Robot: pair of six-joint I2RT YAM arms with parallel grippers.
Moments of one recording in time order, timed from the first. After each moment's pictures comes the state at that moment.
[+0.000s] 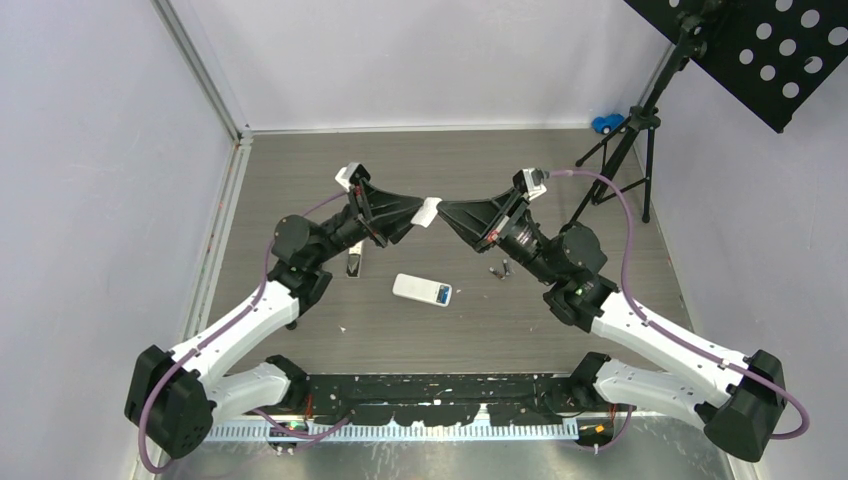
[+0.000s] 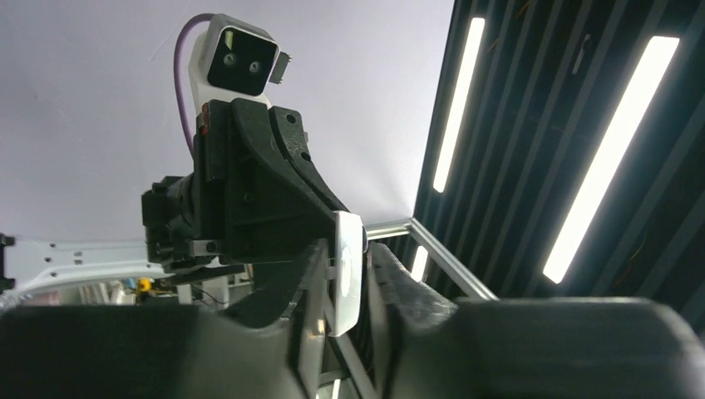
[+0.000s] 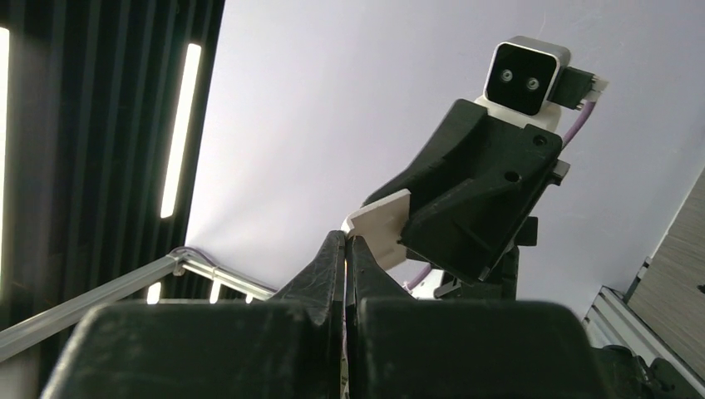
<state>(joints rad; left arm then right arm) -0.57 1.06 0.71 0.80 0.56 -2.04 0.82 0.95 0.75 0.60 -0.12 1.52</state>
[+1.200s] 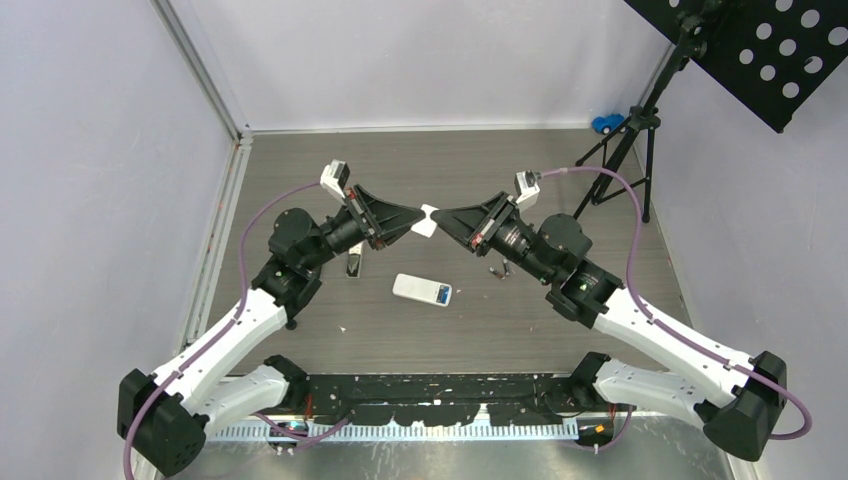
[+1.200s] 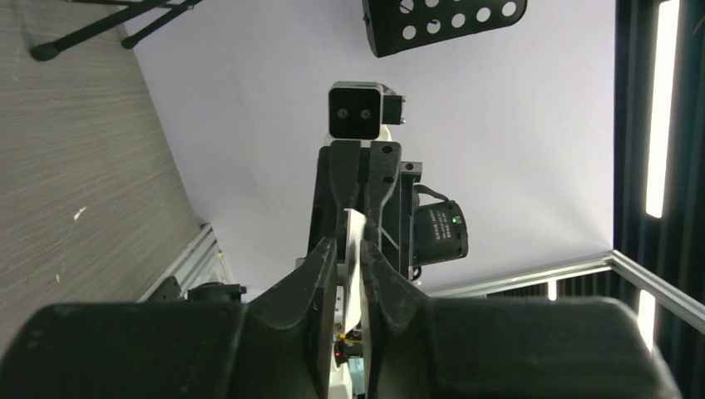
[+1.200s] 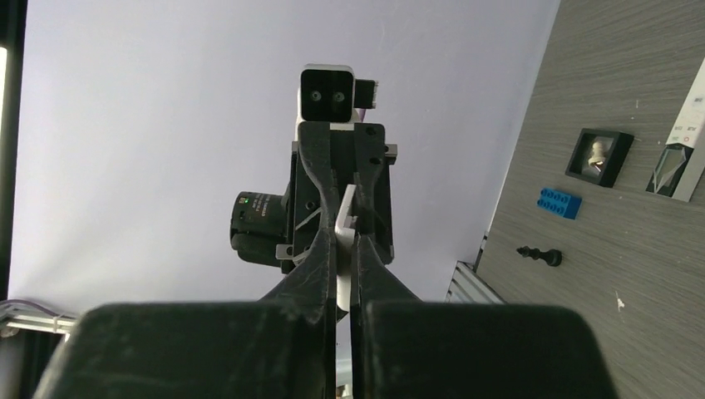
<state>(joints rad) -0.57 0.97 0.75 0.41 0.47 -1.48 0.81 0.96 0.82 0.24 -0.06 1.32</state>
